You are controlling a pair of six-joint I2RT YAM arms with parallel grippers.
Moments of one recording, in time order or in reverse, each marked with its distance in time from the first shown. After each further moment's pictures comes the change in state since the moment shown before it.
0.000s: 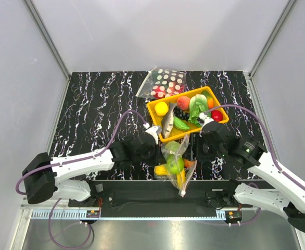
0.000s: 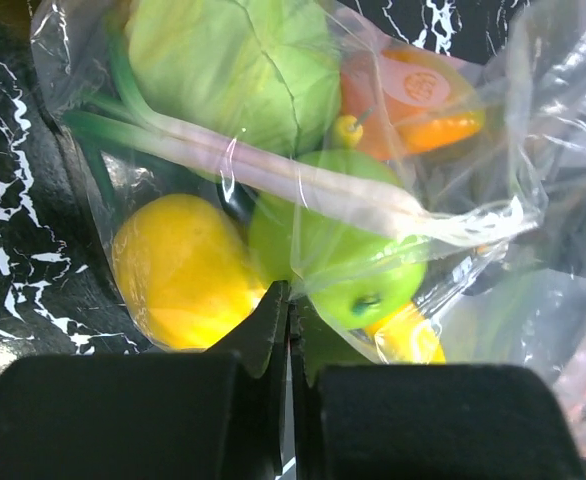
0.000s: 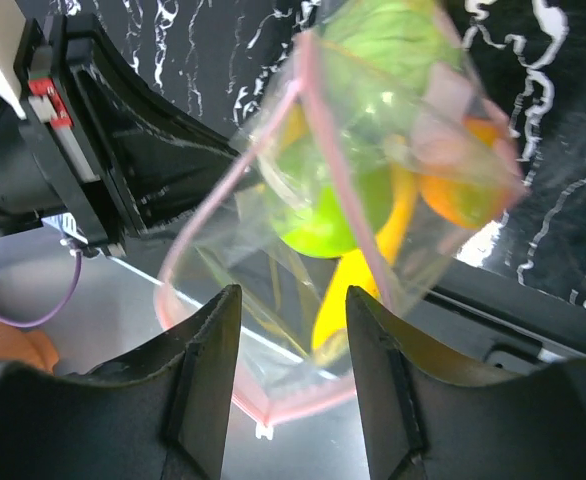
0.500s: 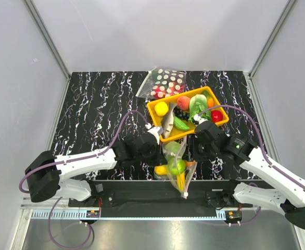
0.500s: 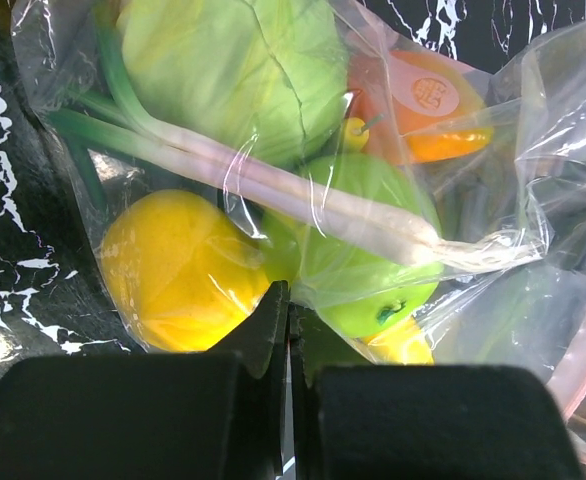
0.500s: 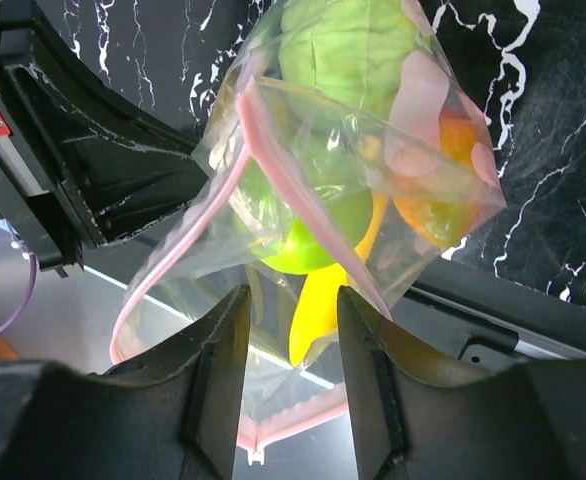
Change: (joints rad) left arm 0.013 0.040 0.000 0.025 0.044 0.001; right arm 0.000 0.043 -0.027 -0.018 0.027 -0.020
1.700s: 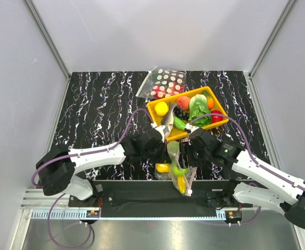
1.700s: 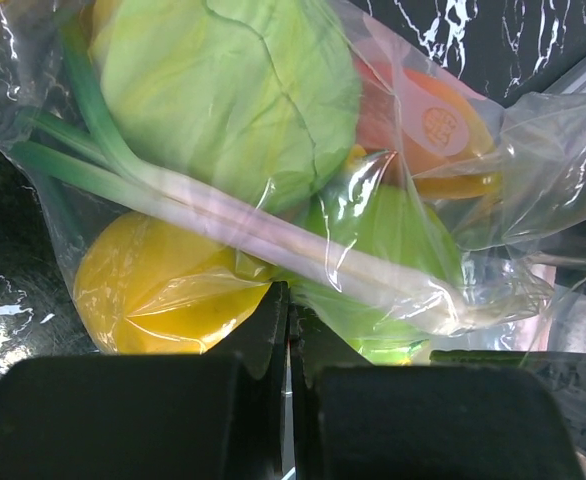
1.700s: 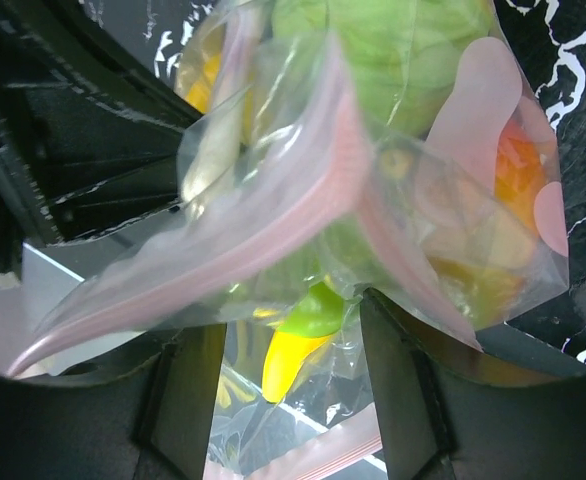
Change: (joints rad) left arm 0.032 0.138 0.052 0.053 0.082 0.003; right arm 0.000 0.018 -0.228 0.220 -0.086 -0.094
